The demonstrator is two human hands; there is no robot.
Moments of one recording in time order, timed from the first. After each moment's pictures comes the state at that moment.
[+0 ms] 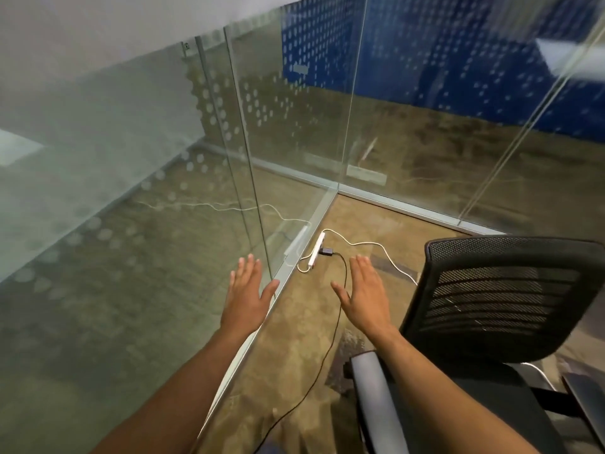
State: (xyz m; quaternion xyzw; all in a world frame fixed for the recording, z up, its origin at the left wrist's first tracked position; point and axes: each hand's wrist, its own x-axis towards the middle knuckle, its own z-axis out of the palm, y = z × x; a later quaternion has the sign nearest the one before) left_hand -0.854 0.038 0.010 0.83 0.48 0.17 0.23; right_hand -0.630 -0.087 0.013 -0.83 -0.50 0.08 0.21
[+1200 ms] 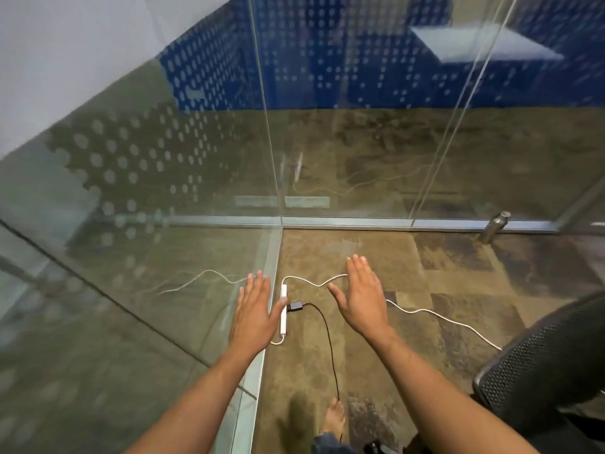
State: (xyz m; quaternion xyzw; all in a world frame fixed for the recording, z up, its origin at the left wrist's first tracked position) left_hand -0.590 0.327 -0.006 0.91 0.31 0.09 0.24; right_hand -0.421 0.158 -0.003 -0.91 -0.34 0.02 0.25
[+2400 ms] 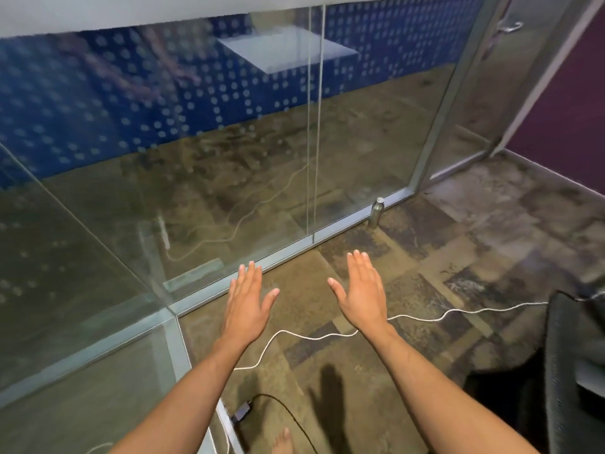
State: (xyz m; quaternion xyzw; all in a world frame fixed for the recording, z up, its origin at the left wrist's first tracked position) left_hand -0.169 0.421 0.007 0.96 0.03 0.04 0.26; right_hand -0.139 0.176 0.020 -0.97 -0.04 -0.06 0.22
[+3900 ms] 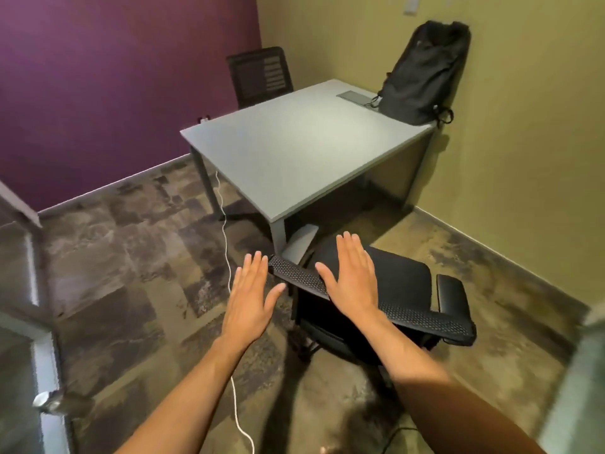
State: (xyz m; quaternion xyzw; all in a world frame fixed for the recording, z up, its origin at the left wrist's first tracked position) left_hand -0.006 -0.040 0.042 0.60 -0.76 -0.12 0.23; right_hand -0.228 -0.048 0.064 -0.68 0.69 -0.24 0.08
